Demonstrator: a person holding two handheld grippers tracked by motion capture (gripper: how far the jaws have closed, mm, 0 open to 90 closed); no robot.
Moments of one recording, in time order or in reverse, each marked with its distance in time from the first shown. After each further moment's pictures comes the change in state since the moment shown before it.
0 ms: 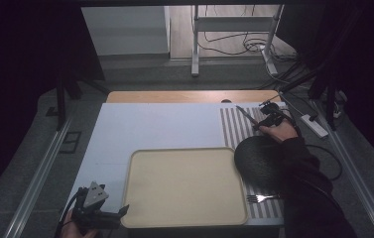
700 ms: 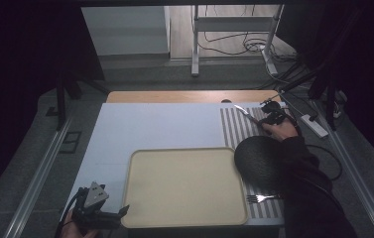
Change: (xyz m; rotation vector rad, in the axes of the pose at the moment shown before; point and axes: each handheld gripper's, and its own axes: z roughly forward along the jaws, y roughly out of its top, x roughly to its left) left arm 0.000 0.000 0.000 0.004 0.003 0.005; right arm 0.000 0.002 -0.009 -0.040 -0.021 -0.026
